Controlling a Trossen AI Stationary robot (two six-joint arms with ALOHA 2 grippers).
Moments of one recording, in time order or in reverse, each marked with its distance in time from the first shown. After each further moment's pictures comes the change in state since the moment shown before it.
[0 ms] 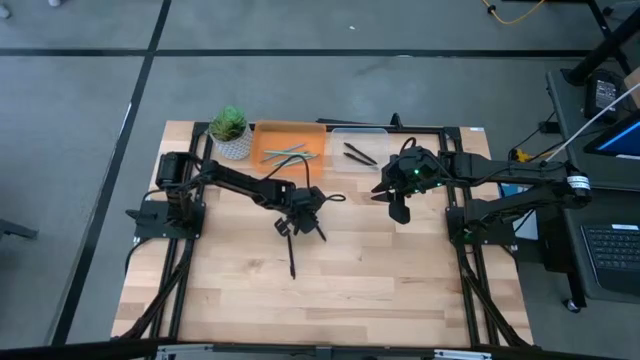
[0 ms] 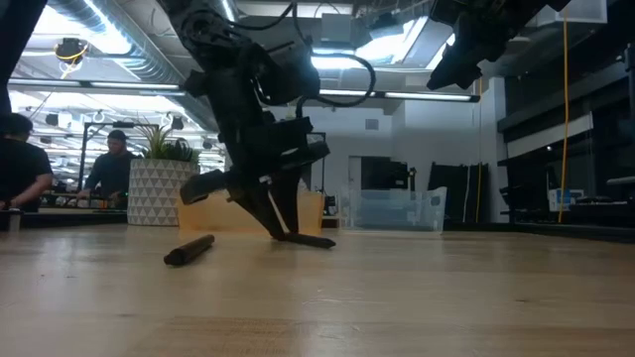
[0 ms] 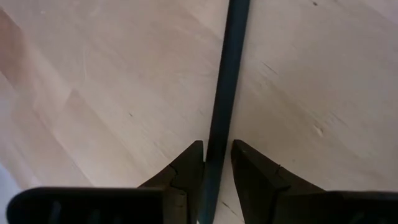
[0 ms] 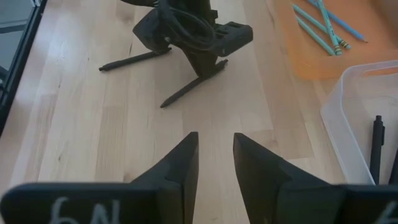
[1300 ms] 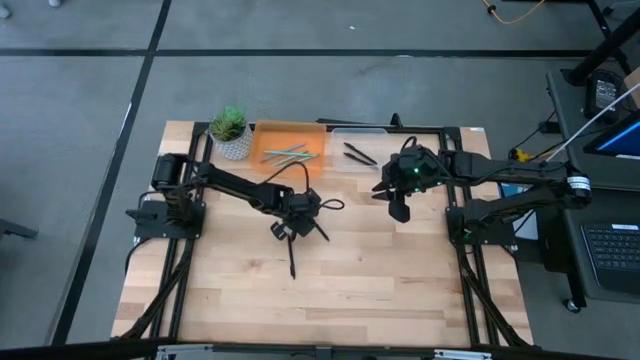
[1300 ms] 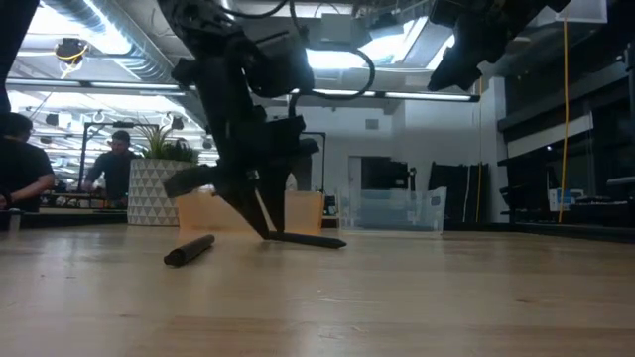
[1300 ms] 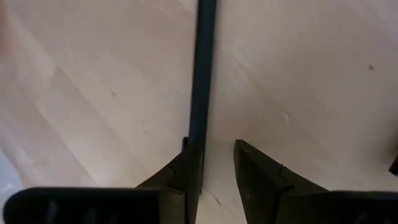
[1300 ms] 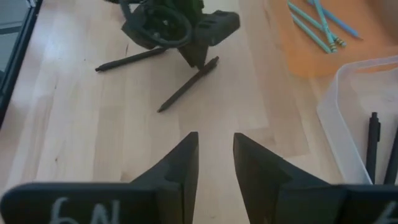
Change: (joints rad) left arm -0.055 -0.059 -0.002 -0.090 -0.080 -0.105; right arm -0.014 0.000 0.000 -0.006 0.000 0.001
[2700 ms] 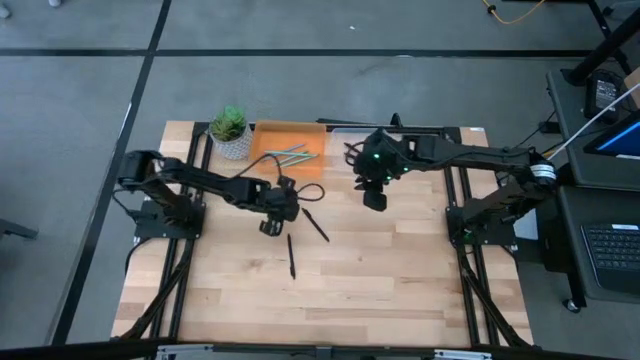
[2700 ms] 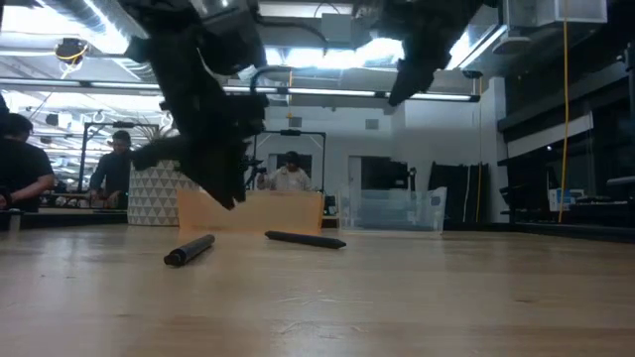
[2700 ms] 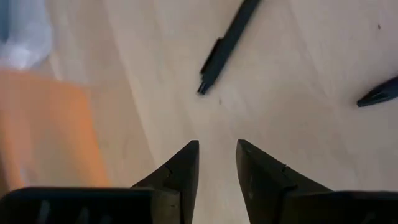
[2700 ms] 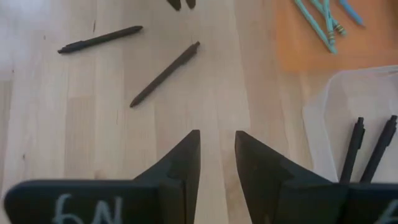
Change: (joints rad) left arm 0.011 -0.273 -0.194 -0.039 -0.107 -0.392; right arm -0.057 0.358 0.349 -0.207 0.001 -0.105
